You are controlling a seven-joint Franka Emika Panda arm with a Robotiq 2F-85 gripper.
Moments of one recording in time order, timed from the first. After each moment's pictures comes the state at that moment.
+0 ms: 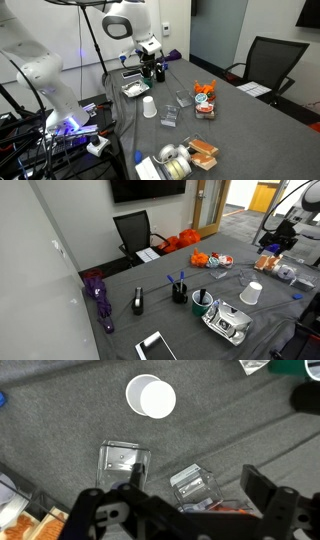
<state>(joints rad) -0.12 -0.22 -0.24 -2.45 0.20 2.31 0.09</state>
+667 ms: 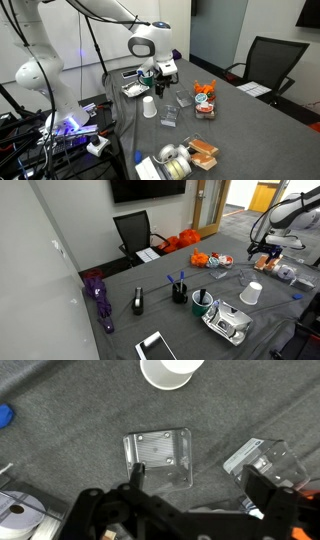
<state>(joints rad) -0.17 0.15 -0.25 -2.25 0.21 2.38 0.28</state>
